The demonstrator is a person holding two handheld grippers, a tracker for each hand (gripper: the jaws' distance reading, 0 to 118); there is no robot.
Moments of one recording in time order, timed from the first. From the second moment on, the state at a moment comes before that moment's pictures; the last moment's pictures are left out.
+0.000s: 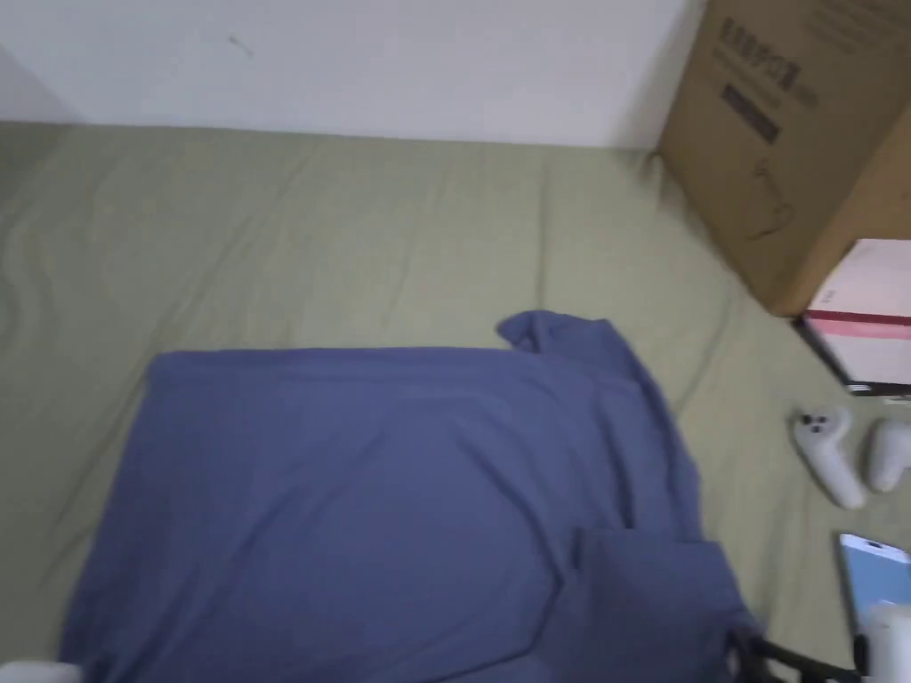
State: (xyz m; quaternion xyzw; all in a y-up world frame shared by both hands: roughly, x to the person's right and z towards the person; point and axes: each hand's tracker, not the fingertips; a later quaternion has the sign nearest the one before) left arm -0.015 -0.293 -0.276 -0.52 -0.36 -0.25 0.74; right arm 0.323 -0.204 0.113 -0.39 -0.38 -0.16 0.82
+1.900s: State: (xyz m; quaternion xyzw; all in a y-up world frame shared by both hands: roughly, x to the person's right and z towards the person) left arm -0.016 -0.096 -0.229 -0.09 -0.38 -0.06 0.92; right arm 0.310 -0.137 0.028 -0.17 -0.33 -0.04 0.93
